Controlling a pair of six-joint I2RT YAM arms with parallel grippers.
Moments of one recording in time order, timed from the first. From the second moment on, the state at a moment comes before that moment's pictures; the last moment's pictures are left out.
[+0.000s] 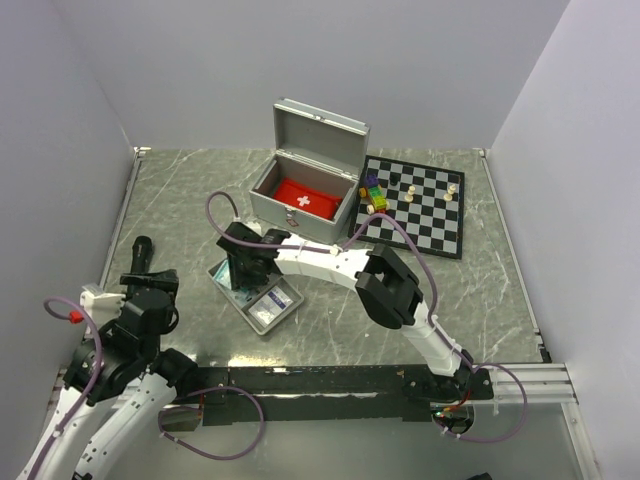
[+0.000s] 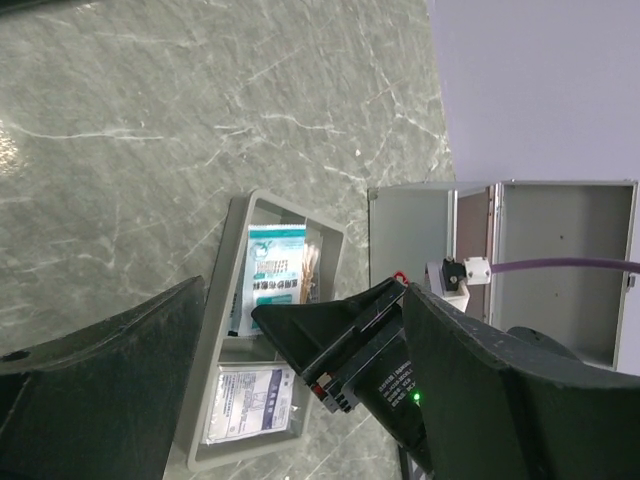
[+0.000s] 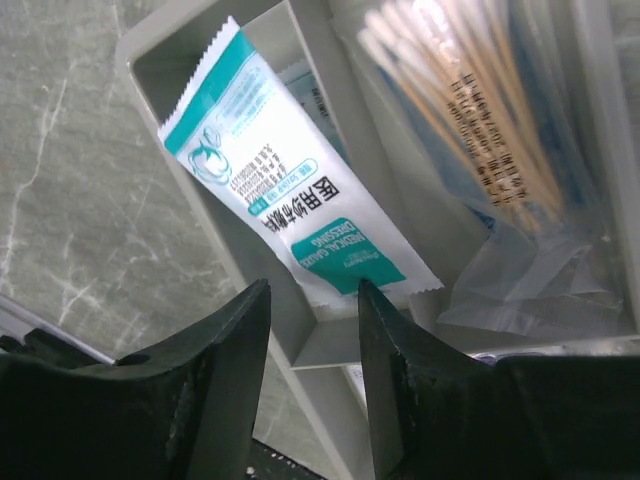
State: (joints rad) left arm -0.52 0.29 0.74 -1.15 -0.75 -1.61; right arm 1.09 2.26 1.93 -0.69 0.05 0.85
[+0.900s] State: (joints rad) left arm -0.52 0.69 0.56 -0.37 -0.27 -0.91; right arm 1.00 1.55 0.96 -0.33 0.19 0.49
